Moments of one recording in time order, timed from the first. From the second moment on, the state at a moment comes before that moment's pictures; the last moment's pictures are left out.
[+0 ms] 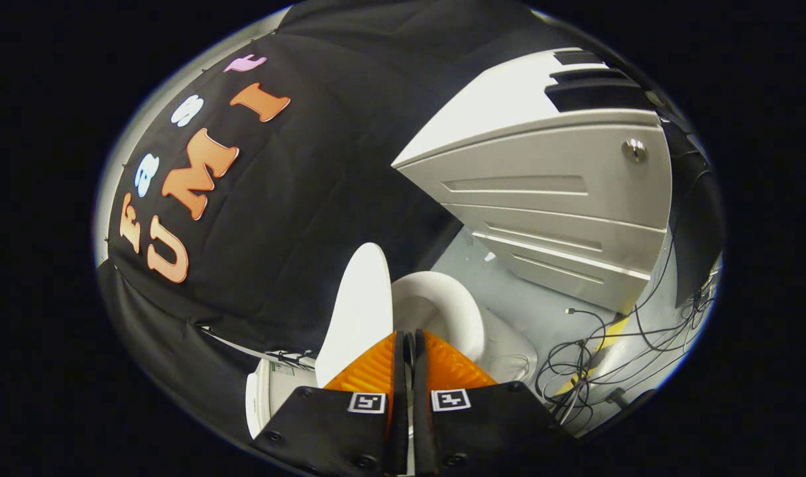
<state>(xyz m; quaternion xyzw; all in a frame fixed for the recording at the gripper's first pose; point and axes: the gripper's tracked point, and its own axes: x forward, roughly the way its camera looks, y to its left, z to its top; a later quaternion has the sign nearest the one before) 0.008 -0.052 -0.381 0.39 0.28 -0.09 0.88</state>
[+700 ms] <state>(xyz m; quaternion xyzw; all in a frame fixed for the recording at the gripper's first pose) 0.013 0.014 -0.284 0.28 0.25 -0.03 0.92</state>
